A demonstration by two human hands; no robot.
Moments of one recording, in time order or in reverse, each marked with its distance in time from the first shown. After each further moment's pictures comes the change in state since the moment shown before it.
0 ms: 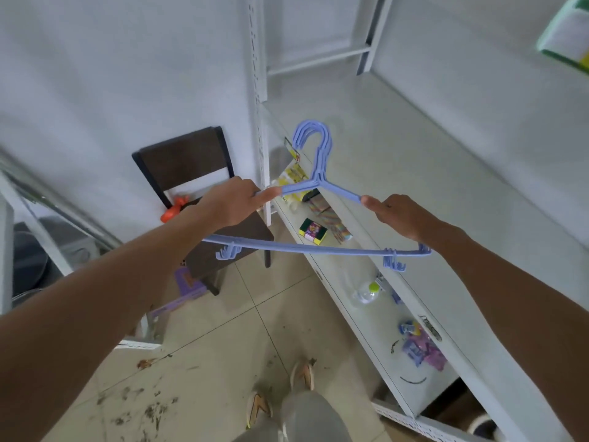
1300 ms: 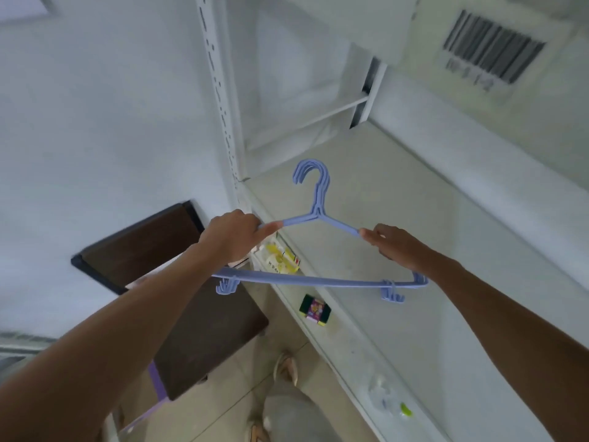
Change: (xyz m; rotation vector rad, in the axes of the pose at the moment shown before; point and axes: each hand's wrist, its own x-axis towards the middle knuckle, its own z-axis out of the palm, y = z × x) left_hand 0.296 -0.068 -0.018 0.081 -0.047 0.102; right_hand 0.281 0.005 -0.047 0.131 0.008 0.142
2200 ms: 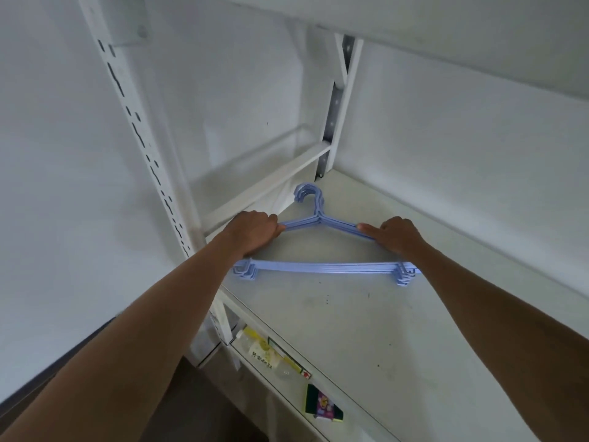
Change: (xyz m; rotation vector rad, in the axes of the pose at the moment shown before) left_hand 0.292 -0.004 0.018 0.384 0.126 0.438; right_hand 0.188 0.017 -0.060 -0.088 0.420 0.277
